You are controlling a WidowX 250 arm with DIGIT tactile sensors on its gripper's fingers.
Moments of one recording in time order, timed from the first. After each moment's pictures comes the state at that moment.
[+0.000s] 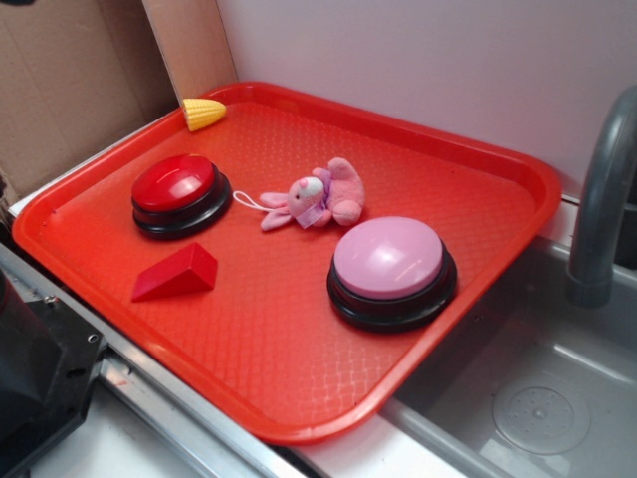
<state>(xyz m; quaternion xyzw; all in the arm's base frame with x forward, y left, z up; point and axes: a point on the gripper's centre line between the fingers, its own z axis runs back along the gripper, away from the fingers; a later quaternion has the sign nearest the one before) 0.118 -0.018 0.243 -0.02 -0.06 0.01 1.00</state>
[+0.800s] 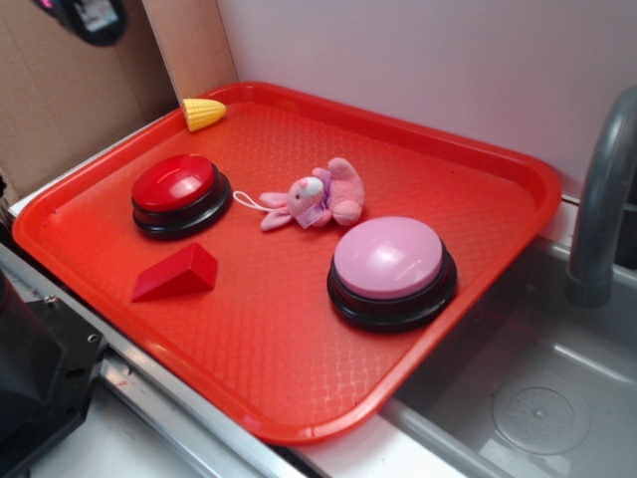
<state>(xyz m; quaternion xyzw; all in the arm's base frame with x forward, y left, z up) 0.168 -0.030 0.206 -0.03 -0.09 -0.11 0.99</state>
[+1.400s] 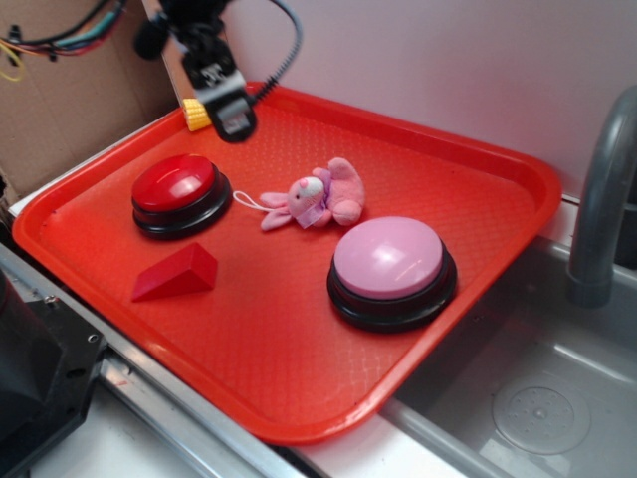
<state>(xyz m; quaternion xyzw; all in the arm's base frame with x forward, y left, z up) 0.238 -0.022 0.112 0.01 -0.10 -0.23 0.97</state>
